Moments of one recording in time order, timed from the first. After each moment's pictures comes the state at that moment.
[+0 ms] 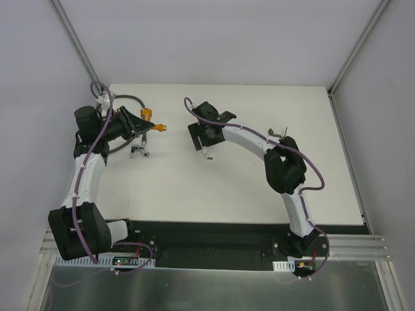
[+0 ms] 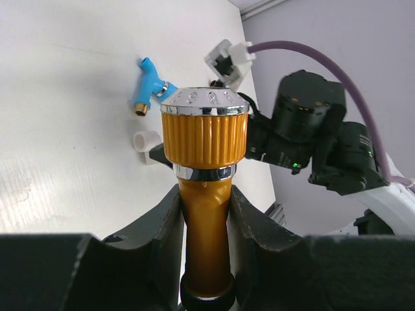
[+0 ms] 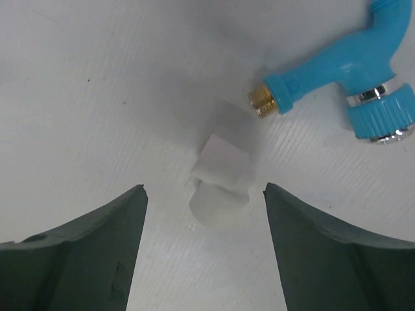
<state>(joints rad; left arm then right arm) 0.22 1.21 0.90 -0.04 0.99 -0.78 0.77 2.12 1.80 -0.70 0.10 0.29</state>
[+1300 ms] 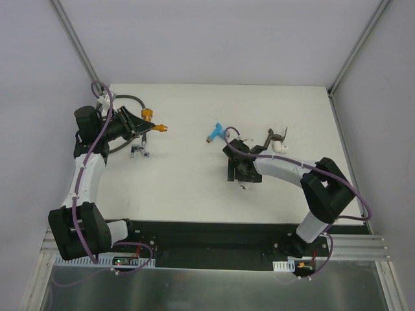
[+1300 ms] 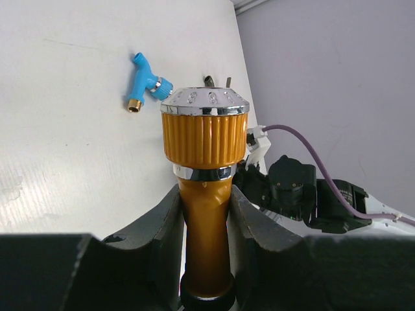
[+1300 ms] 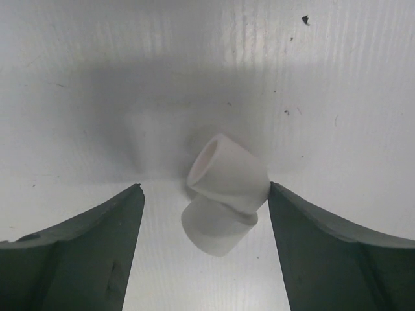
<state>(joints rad) 0.22 1.21 0.90 -0.03 1.02 -0.79 0.76 1.67 1.03 -0.67 0.33 0.75</state>
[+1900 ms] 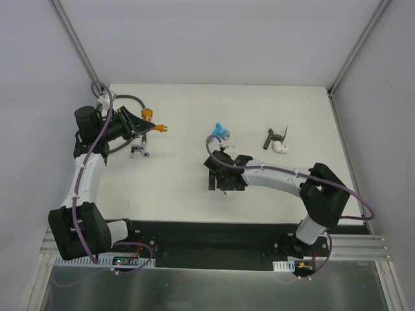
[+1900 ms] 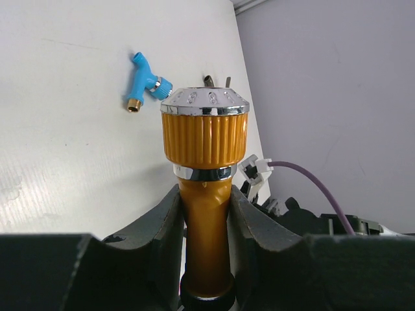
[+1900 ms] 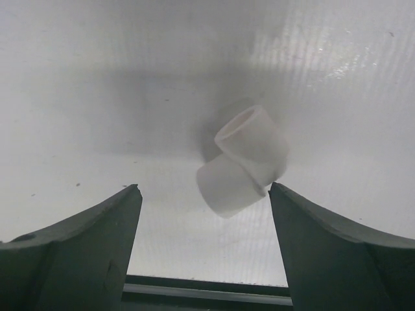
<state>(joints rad) 0.22 1.21 0.90 -0.03 1.02 -0.79 0.99 1.67 1.08 -0.67 0.32 0.92</state>
